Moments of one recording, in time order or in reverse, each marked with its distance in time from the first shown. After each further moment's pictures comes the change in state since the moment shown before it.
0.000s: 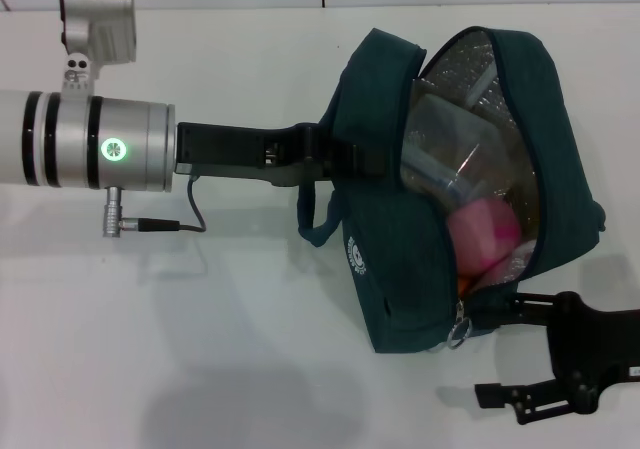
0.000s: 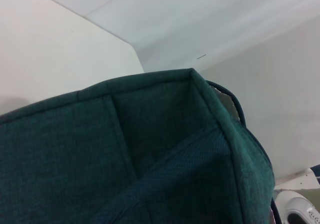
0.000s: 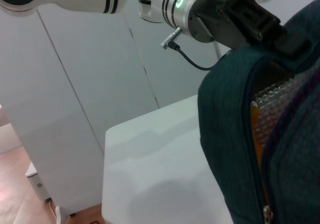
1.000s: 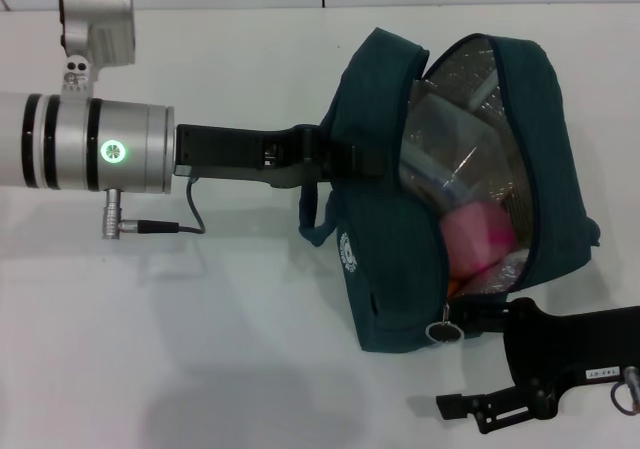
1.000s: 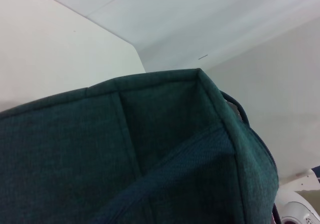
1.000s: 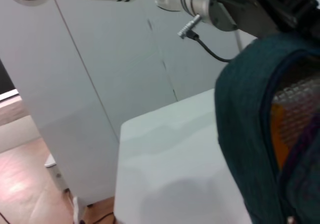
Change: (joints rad) left arm 0.004 0.000 0.002 0.000 -0.001 -0.003 0.000; right arm 0.066 0.000 -0.175 0.096 0.120 0.082 -0.021
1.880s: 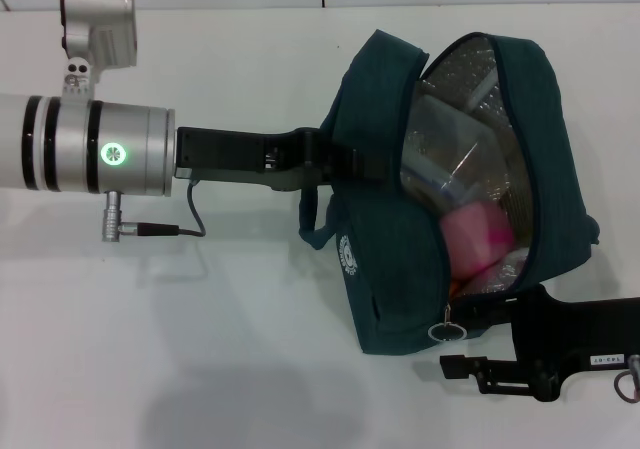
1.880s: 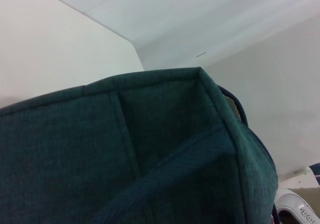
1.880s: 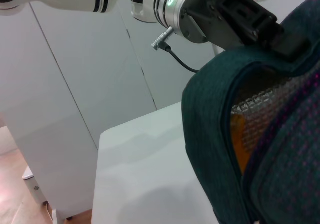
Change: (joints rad) left arm 0.001 -0.001 0.002 0.000 0.000 0.008 0.000; right arm -0.023 -0.006 0.009 -0.008 0.041 0.029 0.002
